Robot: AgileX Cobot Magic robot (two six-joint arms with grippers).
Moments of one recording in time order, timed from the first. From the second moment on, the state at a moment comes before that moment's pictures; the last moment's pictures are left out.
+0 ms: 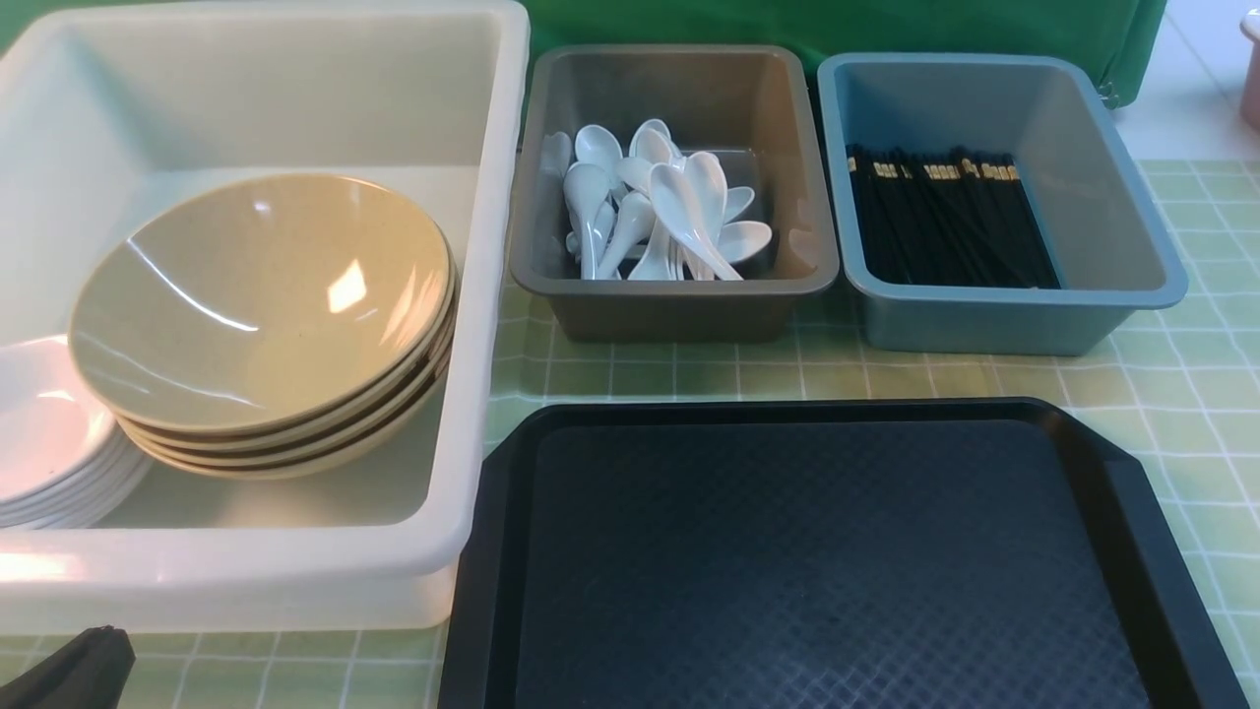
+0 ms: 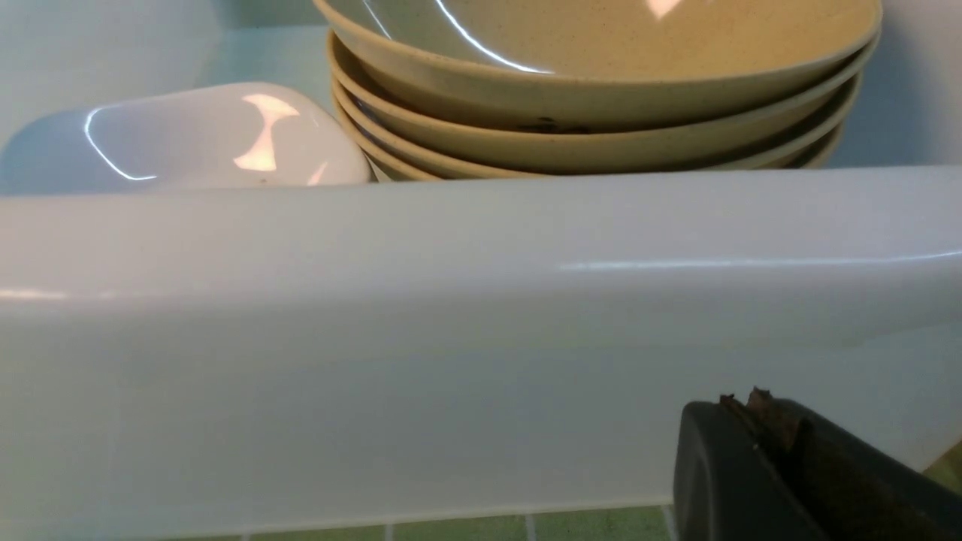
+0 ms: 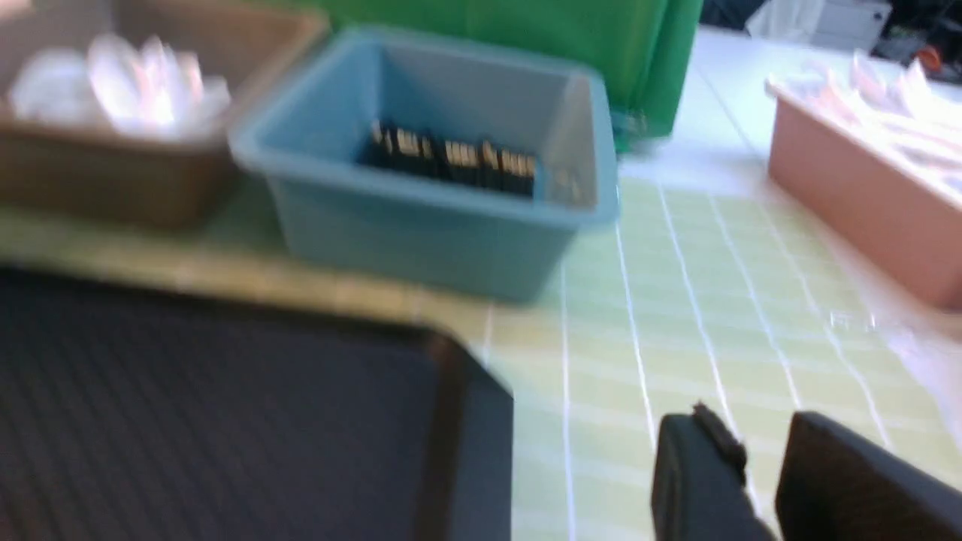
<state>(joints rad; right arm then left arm) -0.09 -0.01 -0.11 0.06 0.29 -0.21 -0.05 -0.01 0.02 -0.06 0.37 0.11</state>
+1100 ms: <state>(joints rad) -0.09 -0.01 0.00 0.05 0.30 -0.13 -0.05 -0.01 0.02 -0.06 0.37 0.11</state>
